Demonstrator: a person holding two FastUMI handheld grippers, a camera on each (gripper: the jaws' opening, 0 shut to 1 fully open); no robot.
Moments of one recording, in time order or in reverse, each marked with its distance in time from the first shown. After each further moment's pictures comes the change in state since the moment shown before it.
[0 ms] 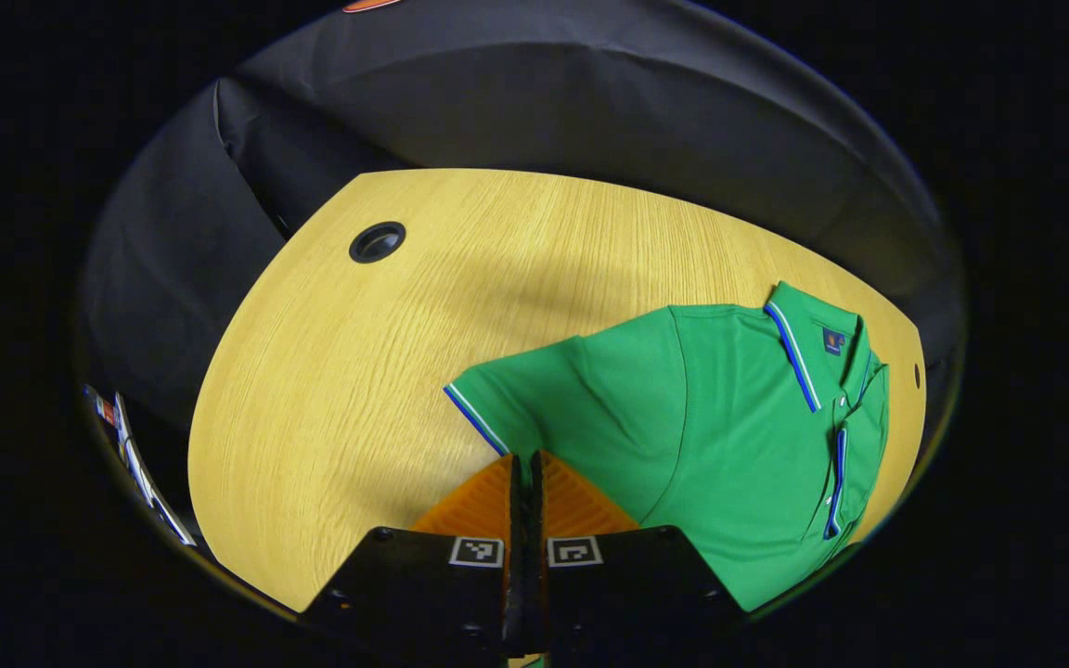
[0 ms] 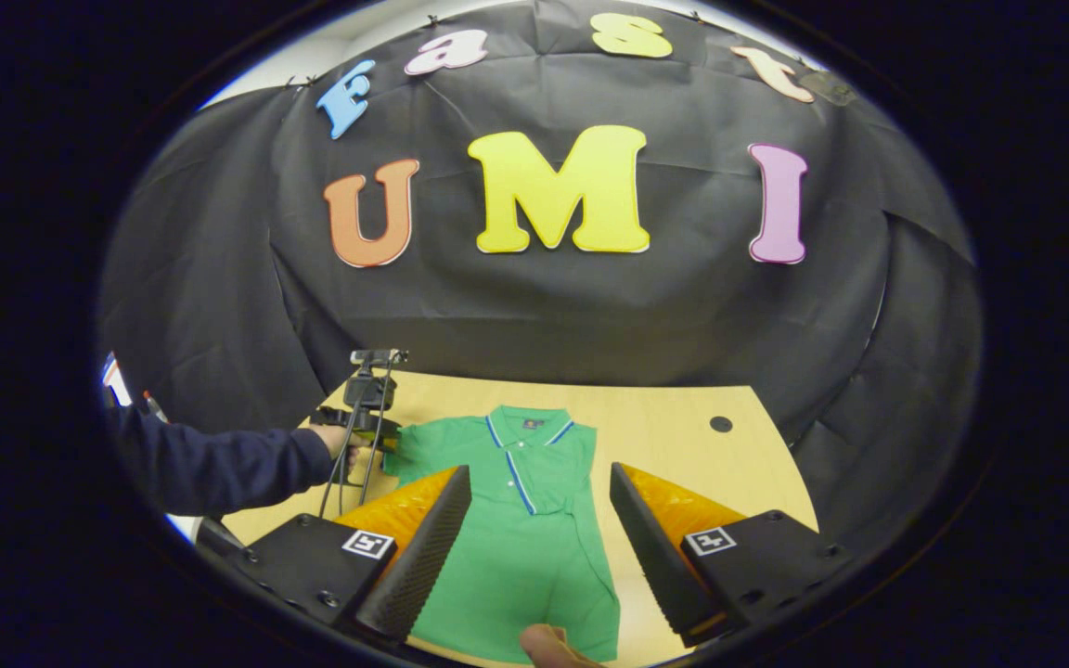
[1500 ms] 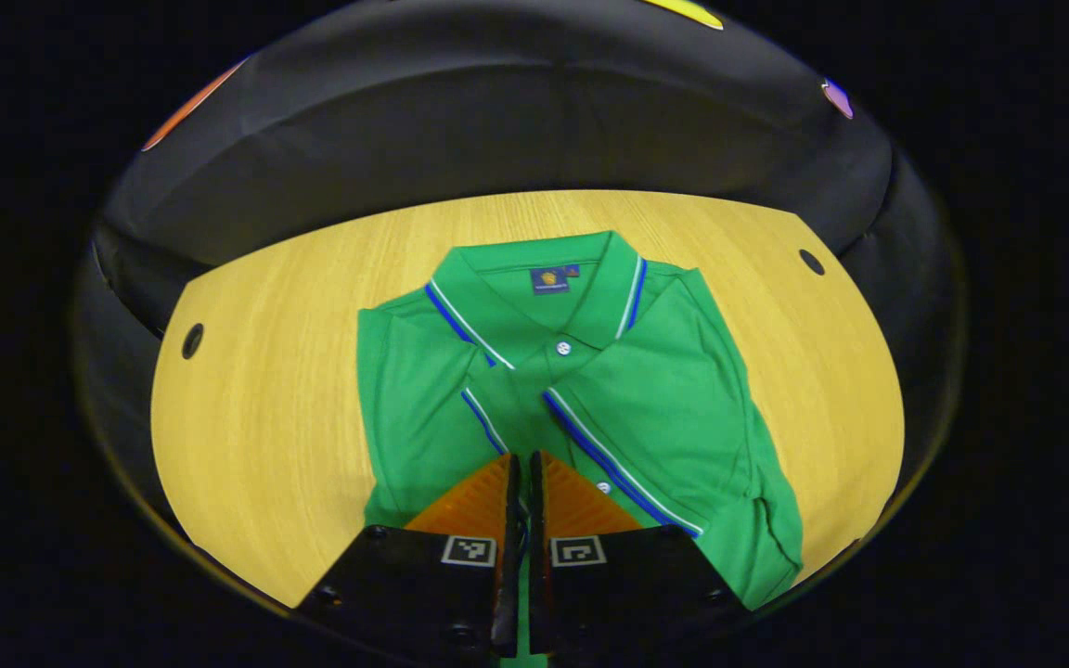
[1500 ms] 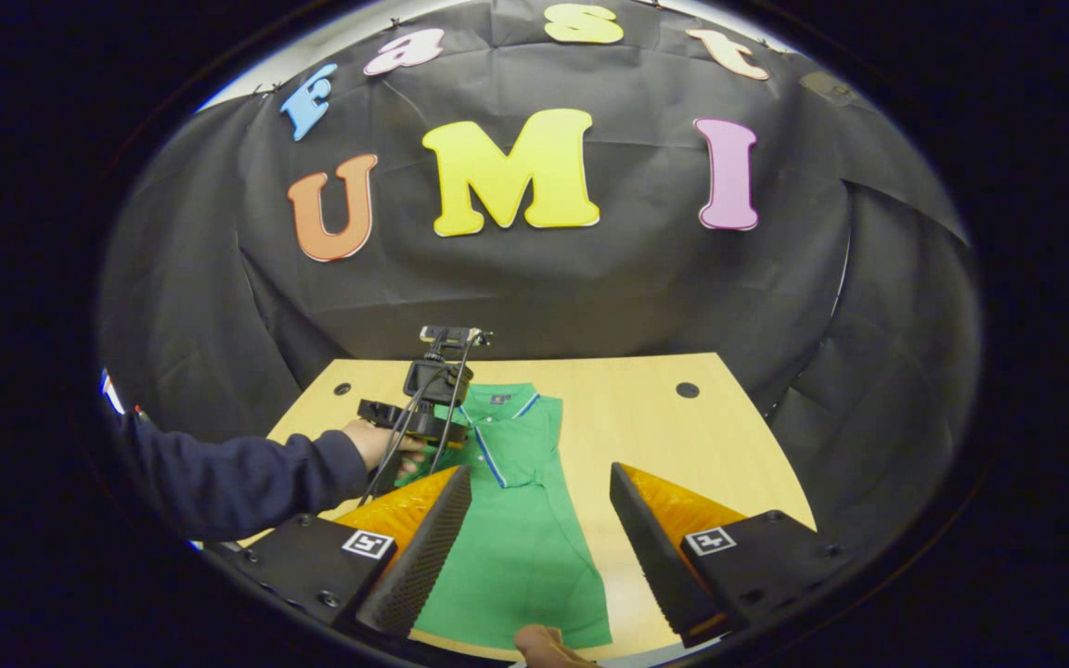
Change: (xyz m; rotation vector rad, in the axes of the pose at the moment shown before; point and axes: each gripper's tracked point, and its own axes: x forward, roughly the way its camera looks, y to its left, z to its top) left arm -0.046 -0.219 -0.049 0.343 0.005 -0.304; right arm -0.015 -0.037 -0.037 0.086 0.053 -0.085
